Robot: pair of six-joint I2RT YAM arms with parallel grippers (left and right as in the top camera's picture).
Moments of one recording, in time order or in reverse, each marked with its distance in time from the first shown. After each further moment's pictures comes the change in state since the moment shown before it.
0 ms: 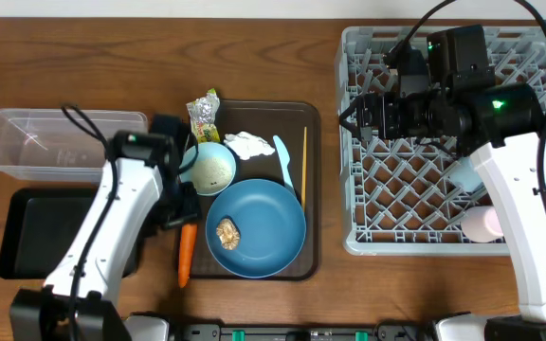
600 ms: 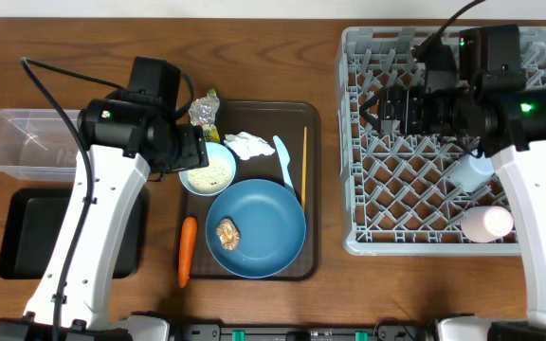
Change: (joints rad) left arm -0.026 0.026 0.402 0.017 -0.028 0.103; right arm -0.086 -0.023 0.000 0.000 -0.010 0.000
